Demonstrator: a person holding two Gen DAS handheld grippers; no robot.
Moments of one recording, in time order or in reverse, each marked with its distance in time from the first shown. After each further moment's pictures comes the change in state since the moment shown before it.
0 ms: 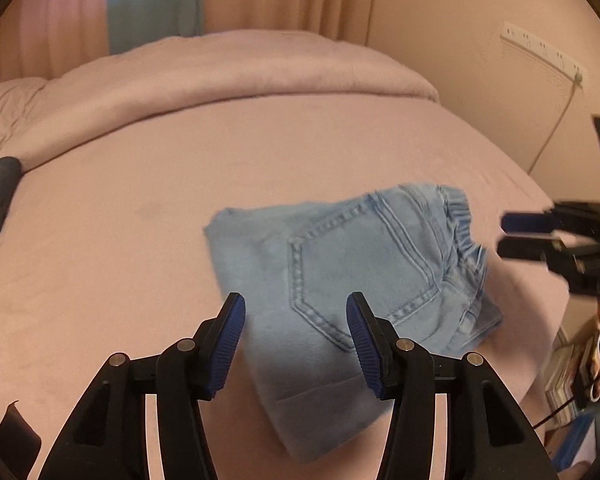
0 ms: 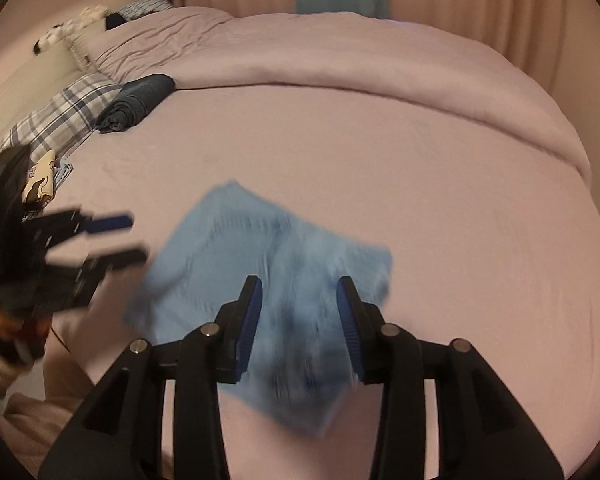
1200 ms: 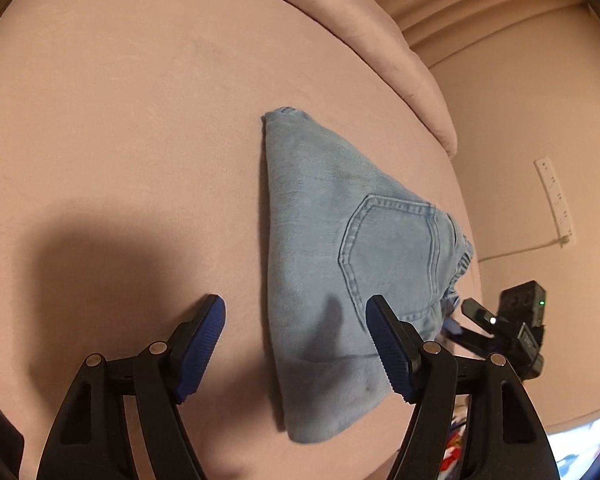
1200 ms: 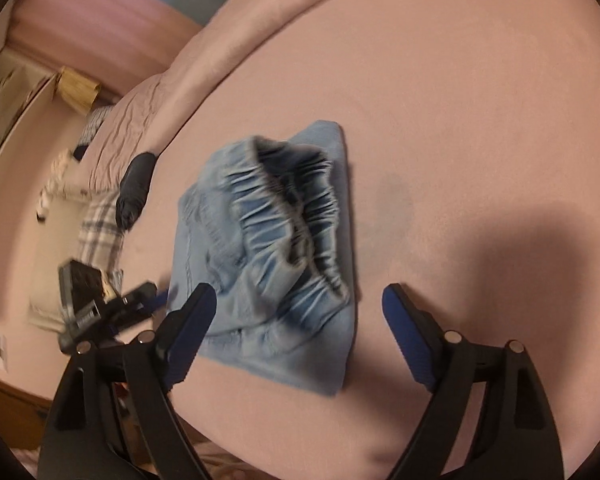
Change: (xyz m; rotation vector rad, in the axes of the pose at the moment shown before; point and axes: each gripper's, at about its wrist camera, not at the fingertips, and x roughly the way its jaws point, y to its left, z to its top) left arm 0.034 0.095 -0.045 -0.612 0.165 -0.372; right arm 0.067 -0.068 -0.069 0.665 0.059 0.345
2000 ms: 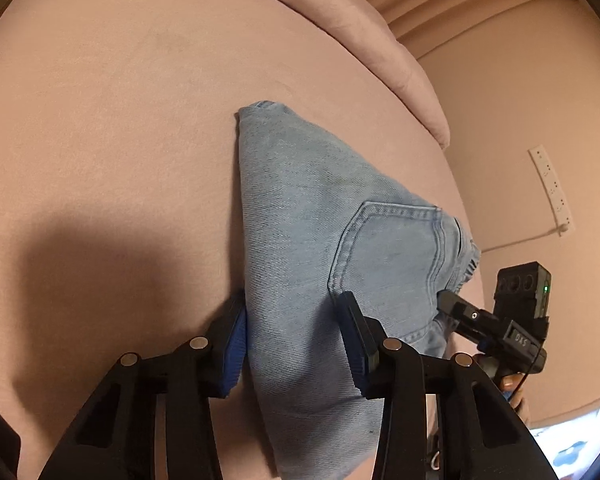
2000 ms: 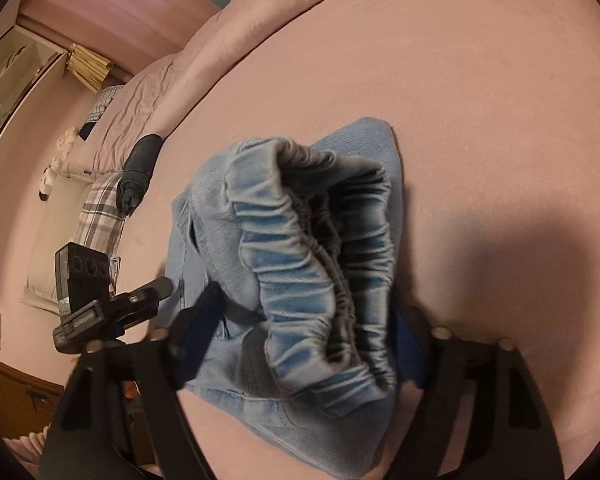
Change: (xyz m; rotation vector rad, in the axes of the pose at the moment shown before) left arm 0.018 -0.001 0.014 0.062 0.016 -0.018; right arm 0.014 0.005 0.000 -0.117 0.026 0.013
